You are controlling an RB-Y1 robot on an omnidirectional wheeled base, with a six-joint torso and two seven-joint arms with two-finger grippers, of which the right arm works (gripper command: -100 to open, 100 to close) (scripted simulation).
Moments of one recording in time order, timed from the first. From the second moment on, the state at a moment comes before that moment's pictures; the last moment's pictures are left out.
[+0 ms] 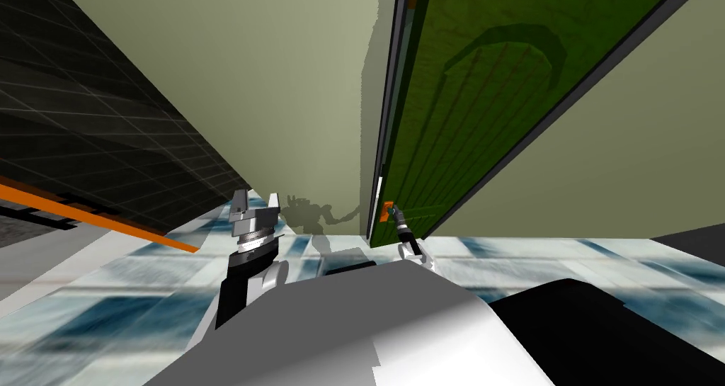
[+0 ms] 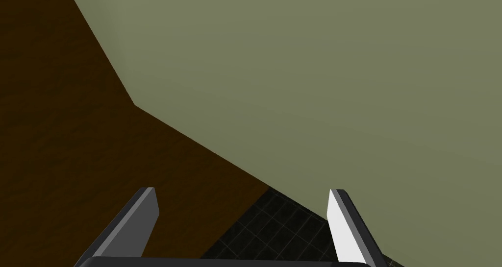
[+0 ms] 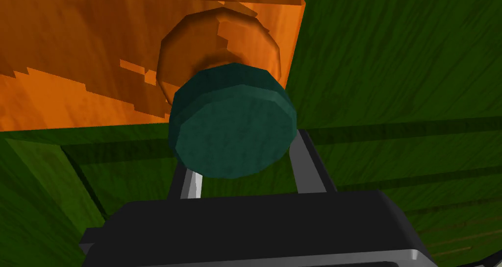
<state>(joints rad) 0.20 -0.31 0.03 -1.38 -0.28 -0.55 0.07</state>
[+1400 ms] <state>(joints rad) 0.21 -0.28 0.09 -1.40 -0.60 -0.55 -0.18</state>
